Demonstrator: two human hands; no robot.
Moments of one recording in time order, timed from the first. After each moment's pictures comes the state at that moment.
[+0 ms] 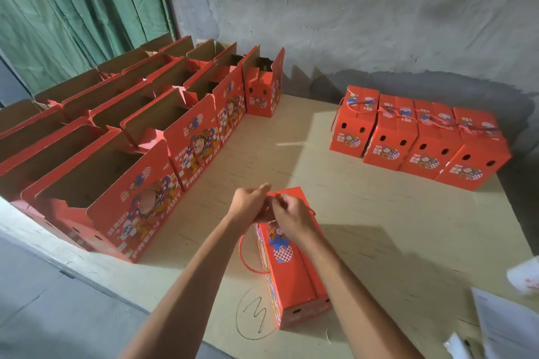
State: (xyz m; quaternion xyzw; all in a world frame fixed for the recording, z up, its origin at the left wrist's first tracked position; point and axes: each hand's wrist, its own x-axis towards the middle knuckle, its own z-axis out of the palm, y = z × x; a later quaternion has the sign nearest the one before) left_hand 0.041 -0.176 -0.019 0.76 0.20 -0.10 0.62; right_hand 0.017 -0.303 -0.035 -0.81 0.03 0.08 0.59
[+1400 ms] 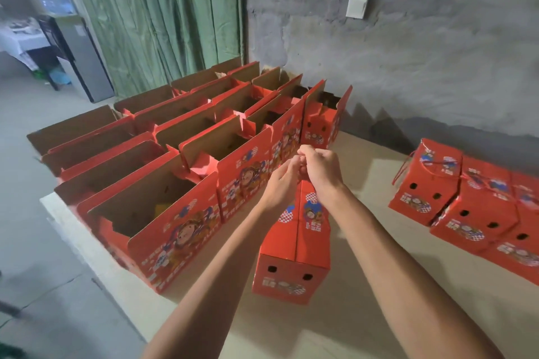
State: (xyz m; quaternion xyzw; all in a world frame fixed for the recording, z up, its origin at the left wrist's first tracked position) left_hand 0.157 -0.118 0.065 0.70 0.03 0.07 0.71; right_hand 0.210 -0.208 0.089 -0.75 0.02 0.01 0.67
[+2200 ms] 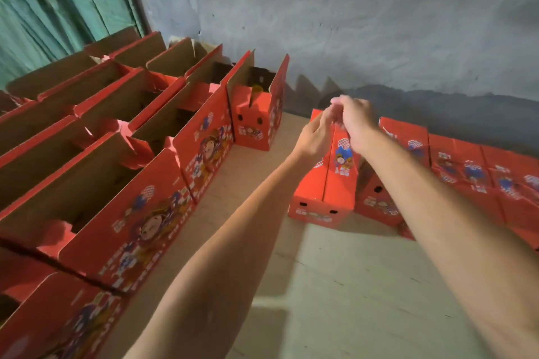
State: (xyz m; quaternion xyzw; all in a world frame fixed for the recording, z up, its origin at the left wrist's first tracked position) left_hand 0.493 -0.299 0.028 0.71 -0.05 -0.04 0.70; right_hand 0.536 -0.398 0.059 -0.72 0.16 -0.07 0.67
